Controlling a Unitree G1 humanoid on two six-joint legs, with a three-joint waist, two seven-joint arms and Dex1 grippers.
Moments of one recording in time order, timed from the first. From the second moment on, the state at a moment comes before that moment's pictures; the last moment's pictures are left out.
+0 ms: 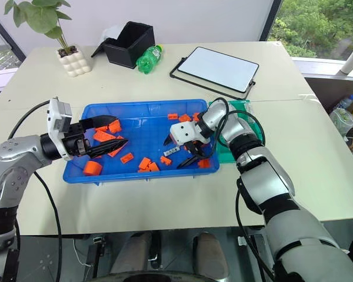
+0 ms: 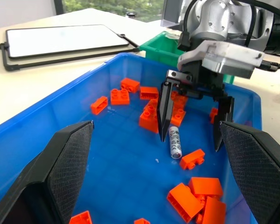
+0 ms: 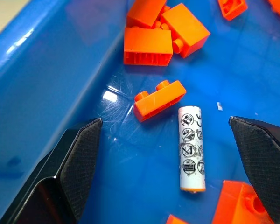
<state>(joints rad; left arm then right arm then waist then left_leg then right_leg) -0.29 0.74 0.19 -0.24 -0.66 0.54 -0.96 -1.12 -0.31 0.42 1.03 -0.12 -0.48 1.57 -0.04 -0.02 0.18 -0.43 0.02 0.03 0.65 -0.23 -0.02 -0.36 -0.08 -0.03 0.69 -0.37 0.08</state>
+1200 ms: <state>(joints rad) -0.27 0.70 0.22 -0.29 -0.66 0.52 -0.88 -1.22 -0.27 0.42 1.20 -0.28 -0.55 1.48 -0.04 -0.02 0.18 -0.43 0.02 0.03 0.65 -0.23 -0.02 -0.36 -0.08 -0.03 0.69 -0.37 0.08</state>
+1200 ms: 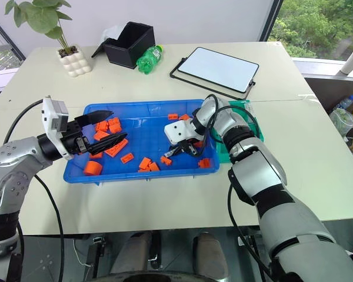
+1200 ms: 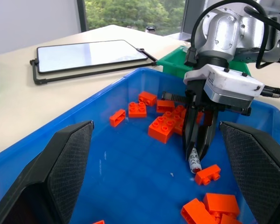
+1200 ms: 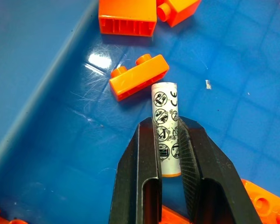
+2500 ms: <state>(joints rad) -0.49 0.61 0.09 -0.02 -0.56 0.38 -1.05 -0.84 -0.87 0.13 0.44 -0.02 0.18 1.35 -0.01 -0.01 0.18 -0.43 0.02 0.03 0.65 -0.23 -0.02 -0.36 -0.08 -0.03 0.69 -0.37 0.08</state>
